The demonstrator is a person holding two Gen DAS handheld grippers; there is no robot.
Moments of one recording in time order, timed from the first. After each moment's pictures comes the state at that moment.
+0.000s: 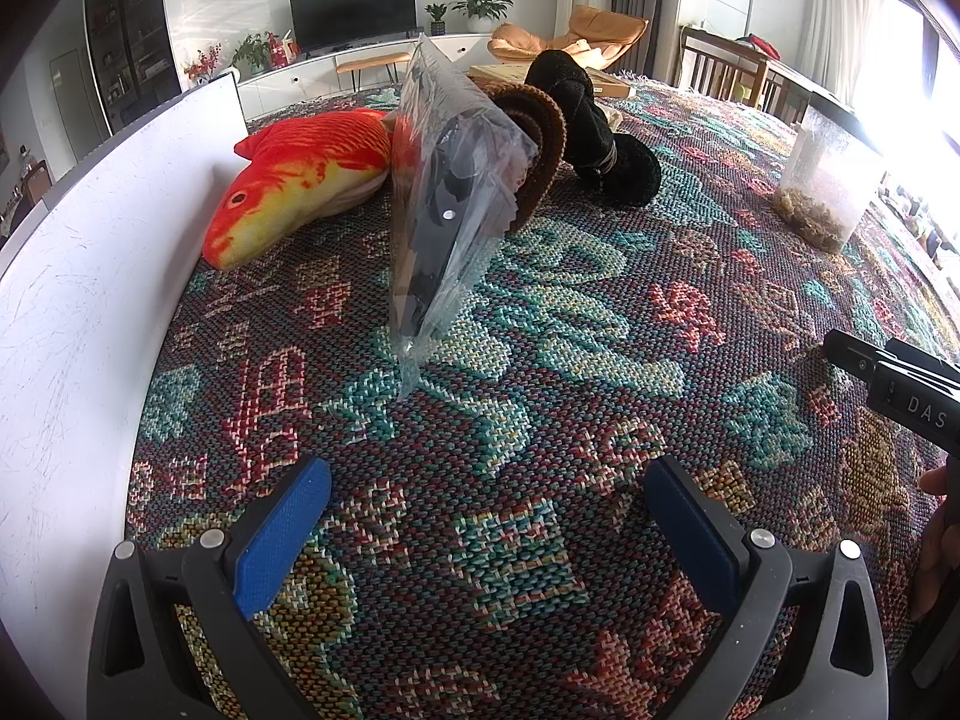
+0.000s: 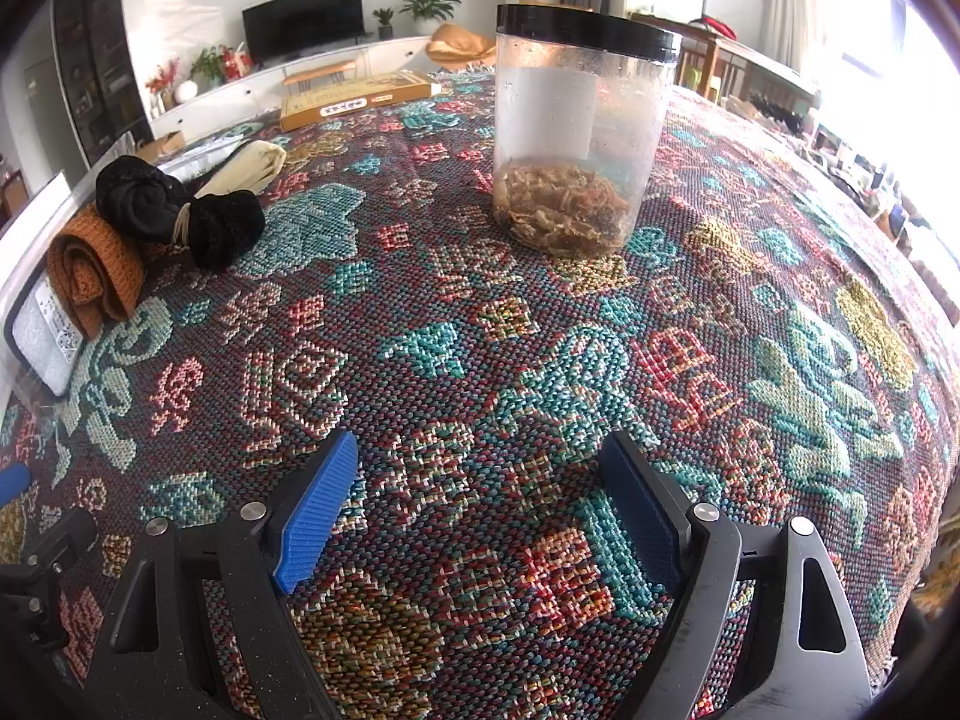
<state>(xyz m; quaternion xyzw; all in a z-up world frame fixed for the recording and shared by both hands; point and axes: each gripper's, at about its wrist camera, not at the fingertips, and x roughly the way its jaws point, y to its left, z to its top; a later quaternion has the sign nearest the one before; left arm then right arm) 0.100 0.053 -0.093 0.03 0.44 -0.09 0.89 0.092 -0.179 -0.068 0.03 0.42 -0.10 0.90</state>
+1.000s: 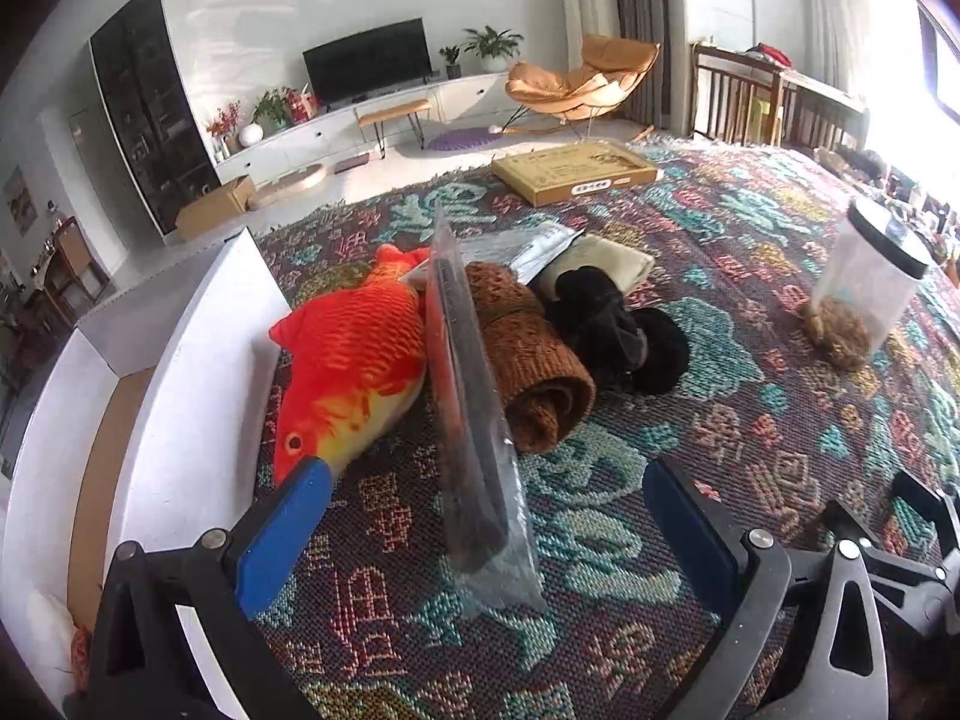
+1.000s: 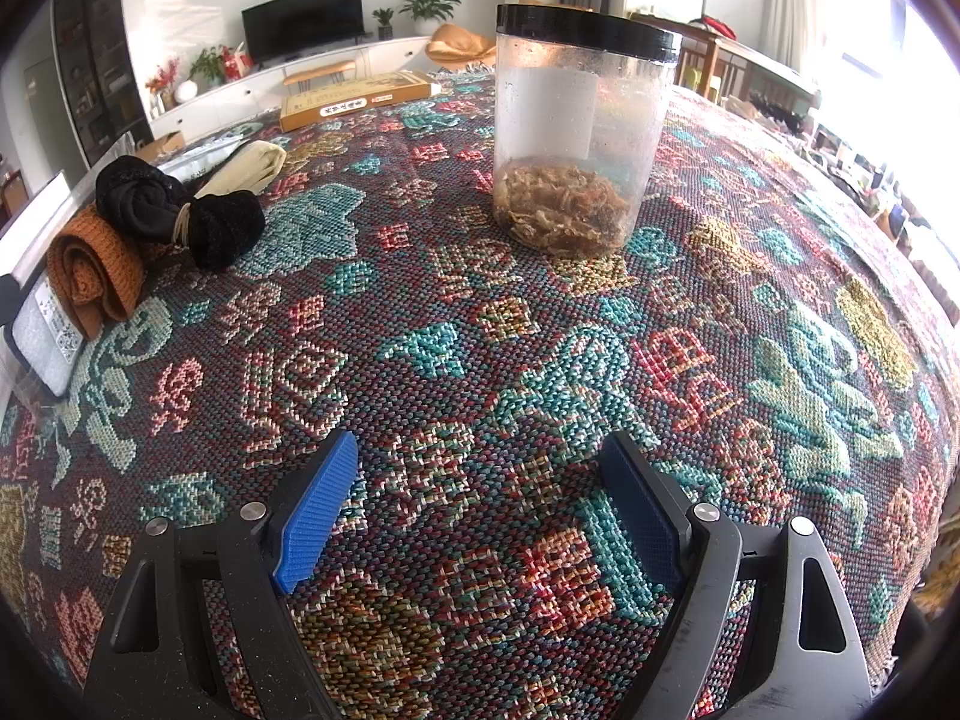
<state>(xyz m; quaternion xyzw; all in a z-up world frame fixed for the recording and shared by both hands) 0.179 0.044 -0.020 0.07 0.42 -0.04 0.90 0.092 -0.179 -0.068 0.03 0.42 -0.10 0.90</state>
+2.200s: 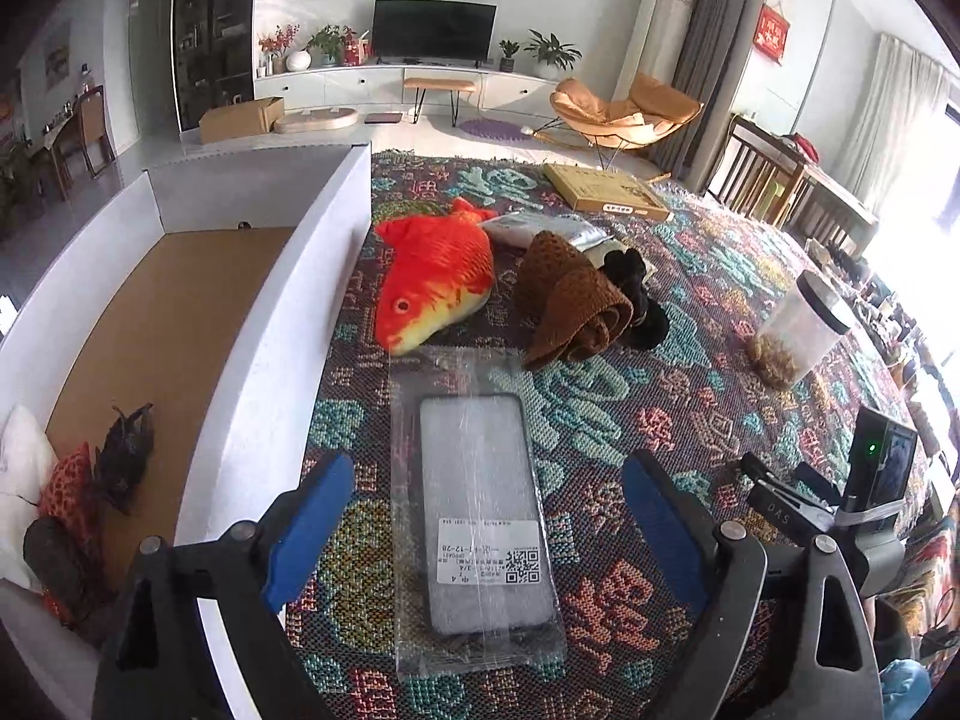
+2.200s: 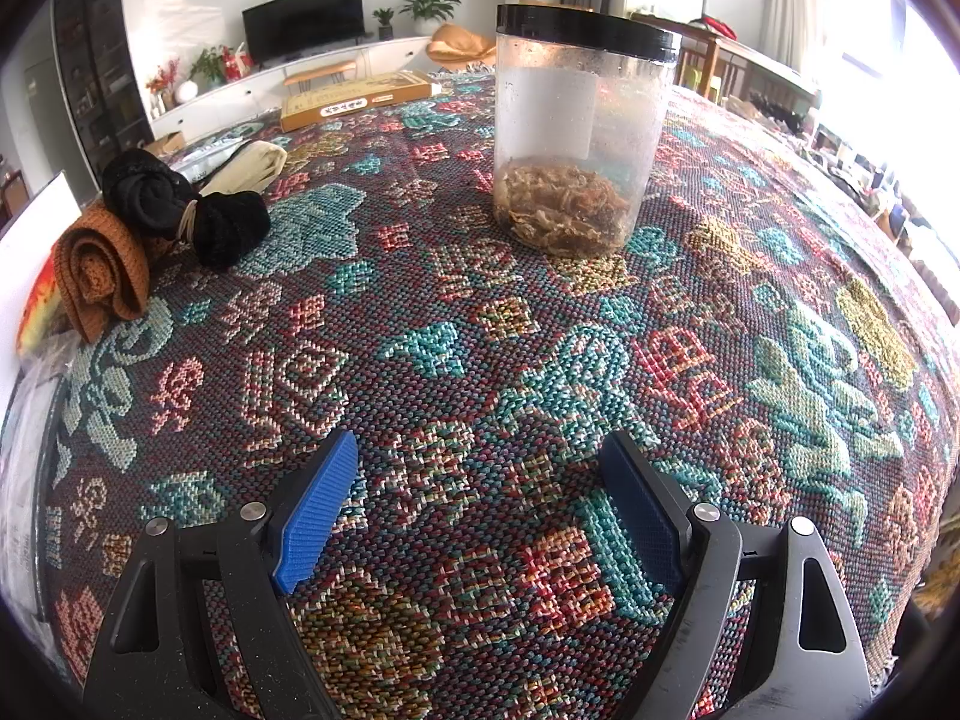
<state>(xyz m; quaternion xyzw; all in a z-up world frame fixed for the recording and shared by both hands) 0.063 0.131 0.021 -0.08 0.41 -0.06 0.91 0.091 -0.179 -0.068 0.03 0.42 -0.10 0.90</state>
